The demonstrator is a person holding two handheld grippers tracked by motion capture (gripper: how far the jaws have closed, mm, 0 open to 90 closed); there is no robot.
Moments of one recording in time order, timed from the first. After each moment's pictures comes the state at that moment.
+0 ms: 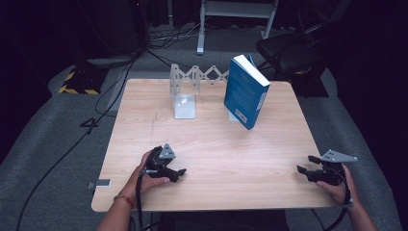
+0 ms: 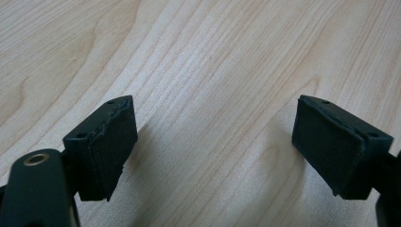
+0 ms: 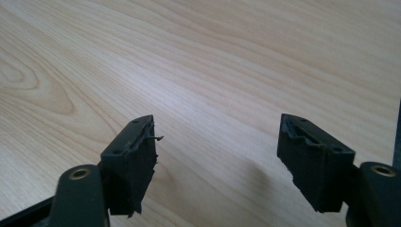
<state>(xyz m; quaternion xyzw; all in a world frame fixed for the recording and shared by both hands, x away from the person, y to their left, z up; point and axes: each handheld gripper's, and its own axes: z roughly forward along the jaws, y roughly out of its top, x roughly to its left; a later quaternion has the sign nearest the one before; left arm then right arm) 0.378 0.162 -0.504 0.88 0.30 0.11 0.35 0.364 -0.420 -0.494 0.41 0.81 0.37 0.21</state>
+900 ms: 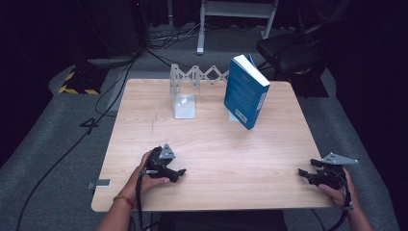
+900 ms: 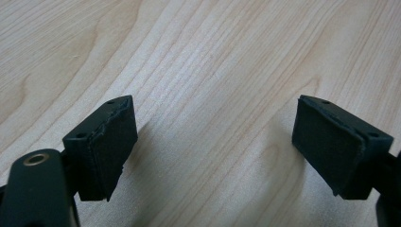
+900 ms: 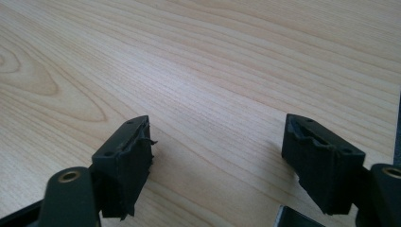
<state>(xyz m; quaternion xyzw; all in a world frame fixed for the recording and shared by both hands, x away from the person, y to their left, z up) 0.377 0.162 -0.504 0.88 0.30 0.11 0.35 0.361 -0.426 -0.504 0.43 0.80 0.36 0.20</state>
